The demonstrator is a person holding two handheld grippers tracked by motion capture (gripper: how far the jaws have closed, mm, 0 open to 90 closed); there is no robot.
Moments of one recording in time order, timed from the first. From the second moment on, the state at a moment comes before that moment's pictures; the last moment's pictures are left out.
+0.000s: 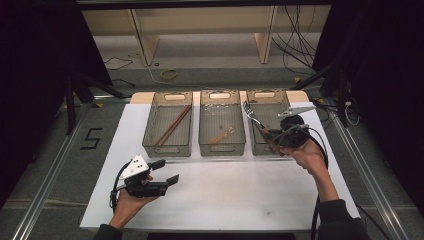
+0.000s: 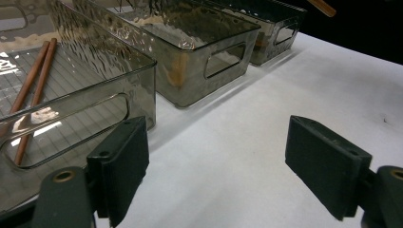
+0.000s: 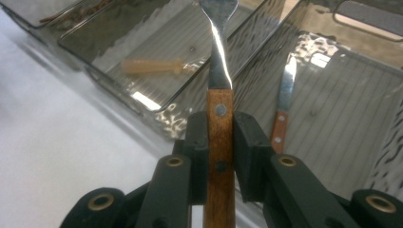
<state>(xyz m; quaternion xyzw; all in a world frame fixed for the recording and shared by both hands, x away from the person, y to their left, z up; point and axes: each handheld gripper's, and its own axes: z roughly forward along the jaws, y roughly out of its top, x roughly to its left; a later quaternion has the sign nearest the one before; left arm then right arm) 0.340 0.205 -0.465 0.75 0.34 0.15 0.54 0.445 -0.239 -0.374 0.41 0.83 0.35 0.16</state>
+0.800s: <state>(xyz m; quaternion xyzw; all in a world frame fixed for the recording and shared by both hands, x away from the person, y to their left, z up) 0.340 0.206 -0.465 0.75 0.34 0.15 0.54 0.500 -0.250 -0.369 0.48 0.80 0.32 0.16</state>
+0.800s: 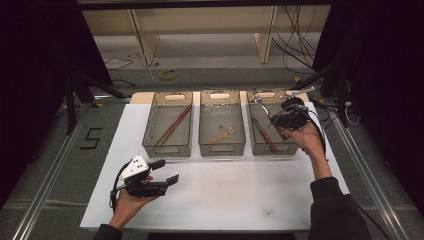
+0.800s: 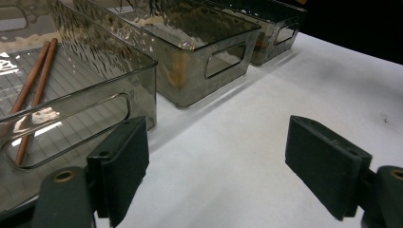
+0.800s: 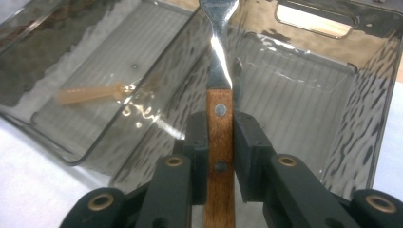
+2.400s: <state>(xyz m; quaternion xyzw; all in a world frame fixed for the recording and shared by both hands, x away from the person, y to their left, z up) 0.340 0.205 -0.465 0.75 0.34 0.15 0.54 0.537 -0.244 -0.397 0.53 0.80 0.25 0.15</state>
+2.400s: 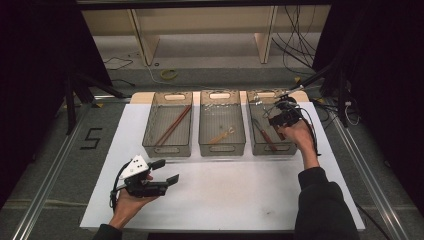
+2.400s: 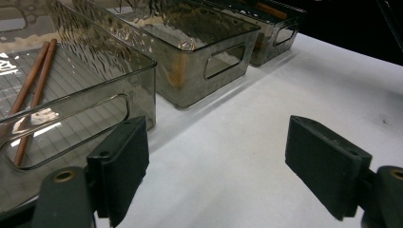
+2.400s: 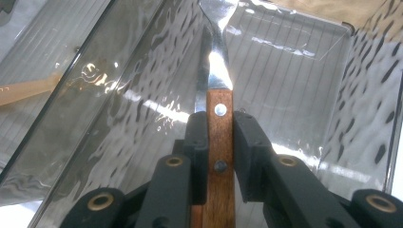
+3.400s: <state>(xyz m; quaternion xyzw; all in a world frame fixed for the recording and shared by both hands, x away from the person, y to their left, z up) 0.340 0.206 -0.464 0.75 0.34 0.15 0.55 0.542 -0.237 -0.409 0.54 0.80 0.23 0.12</state>
